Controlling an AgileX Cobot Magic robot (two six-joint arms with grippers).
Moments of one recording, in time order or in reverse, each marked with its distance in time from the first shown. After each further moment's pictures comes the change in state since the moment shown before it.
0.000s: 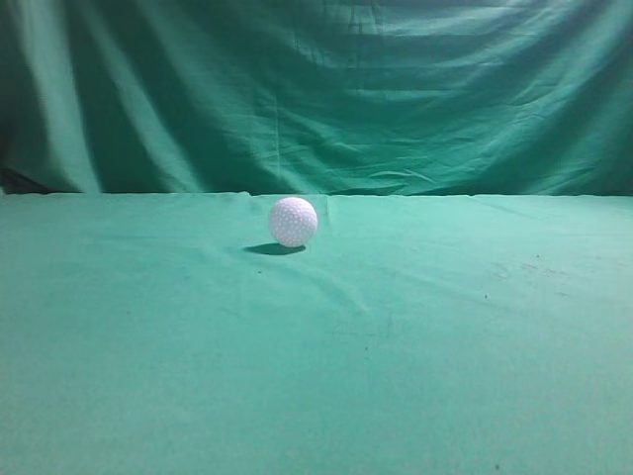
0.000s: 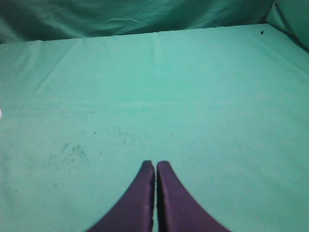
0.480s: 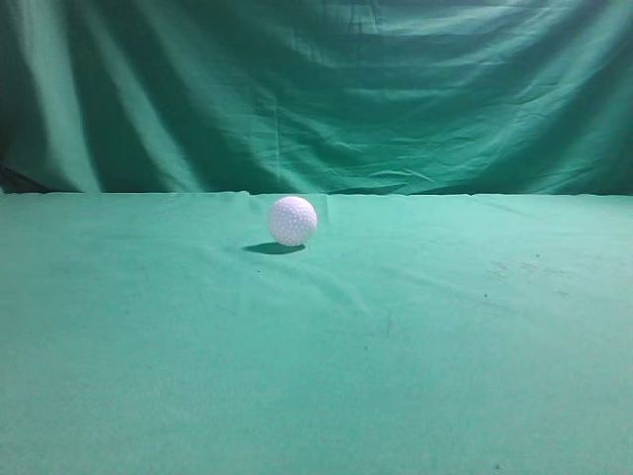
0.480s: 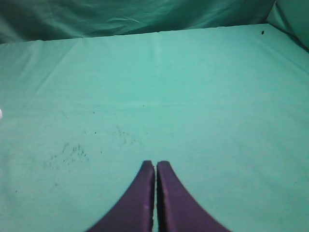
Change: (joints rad) left arm 0.000 0.000 0.100 0.171 -0.148 -0.170; right arm 0.000 0.000 0.000 0.000 0.000 0.000
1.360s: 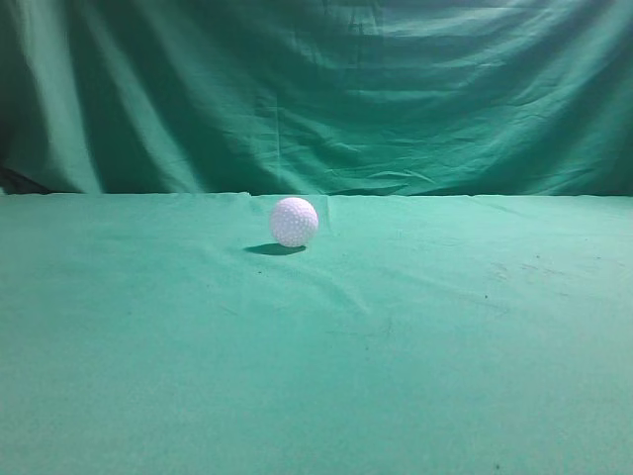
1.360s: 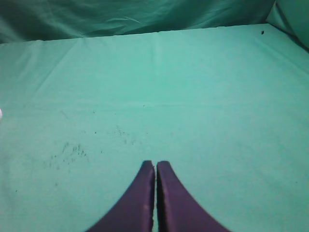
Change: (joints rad) left arm 0.000 0.000 0.000 0.437 0.190 -0.376; right arm 0.000 0.000 0.000 0.000 0.000 0.000
